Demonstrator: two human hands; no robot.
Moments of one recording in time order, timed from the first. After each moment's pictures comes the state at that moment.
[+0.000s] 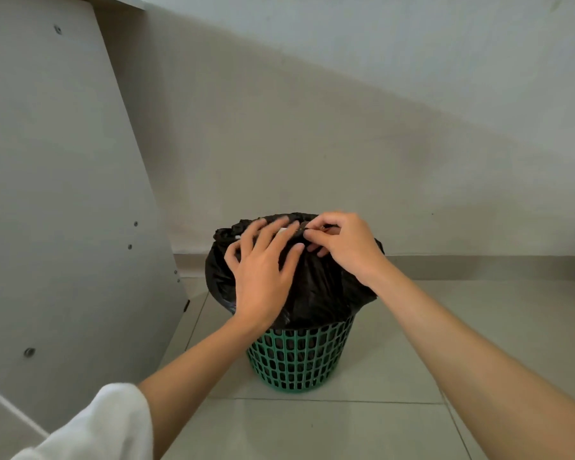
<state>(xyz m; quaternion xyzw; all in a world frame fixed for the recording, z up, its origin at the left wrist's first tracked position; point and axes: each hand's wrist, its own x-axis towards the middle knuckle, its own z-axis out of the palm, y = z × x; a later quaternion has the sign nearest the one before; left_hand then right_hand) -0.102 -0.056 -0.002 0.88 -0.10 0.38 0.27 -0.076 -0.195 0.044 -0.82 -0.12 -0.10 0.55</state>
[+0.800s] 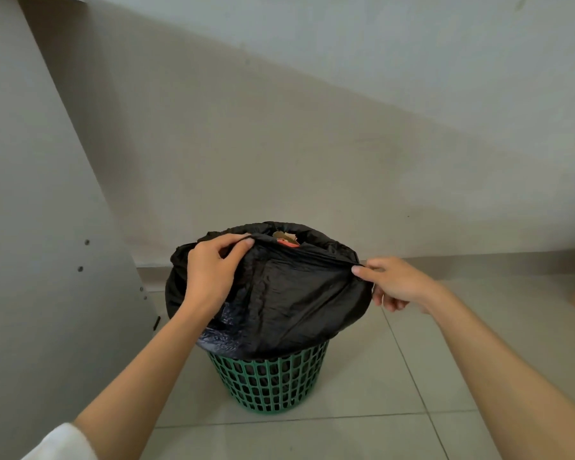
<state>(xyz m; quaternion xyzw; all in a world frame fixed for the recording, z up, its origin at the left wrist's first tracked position) -0.051 -0.039 0.017 0.83 -0.04 0.23 0.51 -0.051 -0.318 0.003 -0.89 0.06 0.12 0.43</state>
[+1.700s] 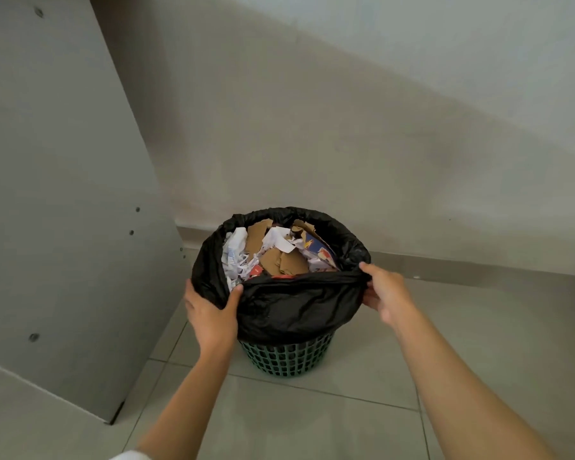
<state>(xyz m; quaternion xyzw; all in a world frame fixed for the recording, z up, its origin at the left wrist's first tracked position) -0.107 -0.041 -0.037 0.74 0.33 0.19 0.55 -0.018 -0.279 -0.016 -0.63 0.30 0.11 0.71</state>
